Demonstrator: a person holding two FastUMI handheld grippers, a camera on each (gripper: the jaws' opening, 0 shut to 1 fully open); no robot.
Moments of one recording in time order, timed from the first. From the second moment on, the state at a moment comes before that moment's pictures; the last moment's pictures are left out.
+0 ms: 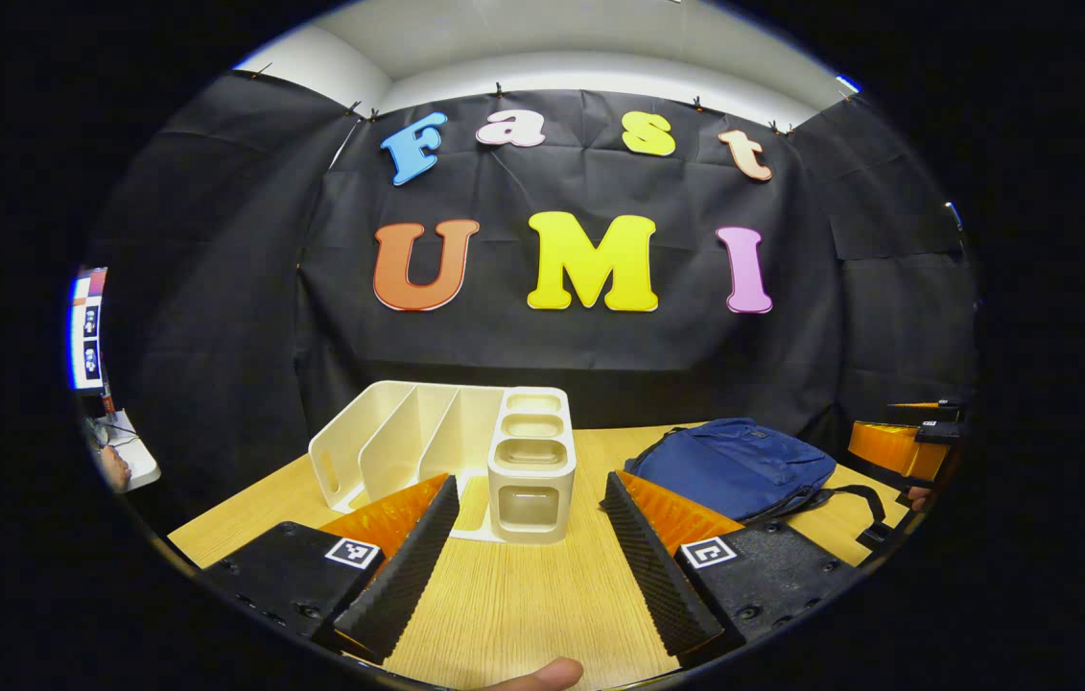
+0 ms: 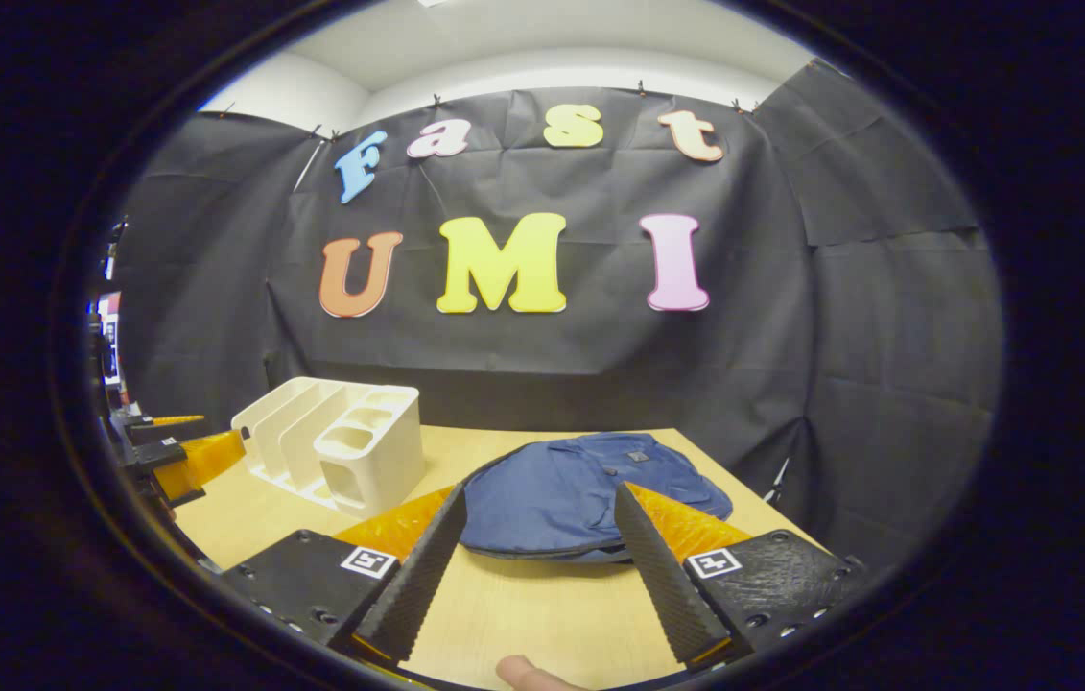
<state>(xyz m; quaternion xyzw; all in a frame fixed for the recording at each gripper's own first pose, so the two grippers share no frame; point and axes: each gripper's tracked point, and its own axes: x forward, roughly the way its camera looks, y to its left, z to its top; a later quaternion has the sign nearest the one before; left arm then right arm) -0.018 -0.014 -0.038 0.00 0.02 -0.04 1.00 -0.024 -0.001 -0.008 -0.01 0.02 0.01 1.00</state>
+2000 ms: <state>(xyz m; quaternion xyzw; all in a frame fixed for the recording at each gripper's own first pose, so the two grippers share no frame) -0.009 -0.036 -0.058 0.02 0.04 -0.04 1.00 -0.034 -0.001 -0.030 -0.01 0.01 0.03 1.00</state>
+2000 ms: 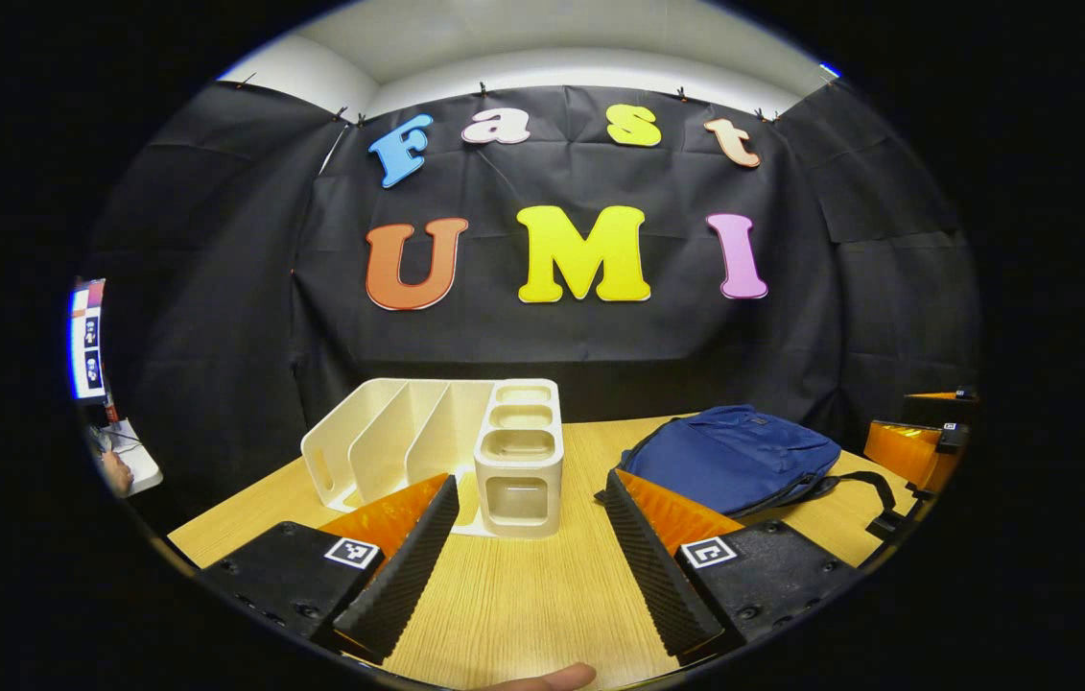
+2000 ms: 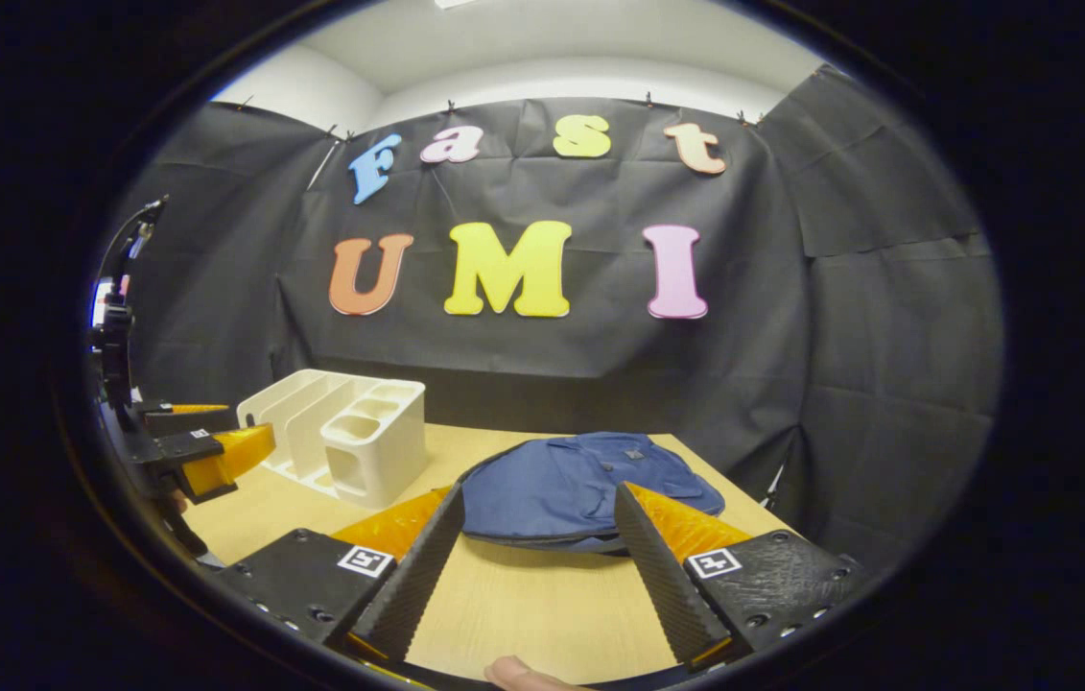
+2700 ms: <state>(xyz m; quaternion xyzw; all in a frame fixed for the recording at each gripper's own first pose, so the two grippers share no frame) -0.004 -0.038 -0.067 0.02 0.05 -0.04 1.00 -0.024 0.005 -0.049 -0.01 0.03 0.04 1.00</state>
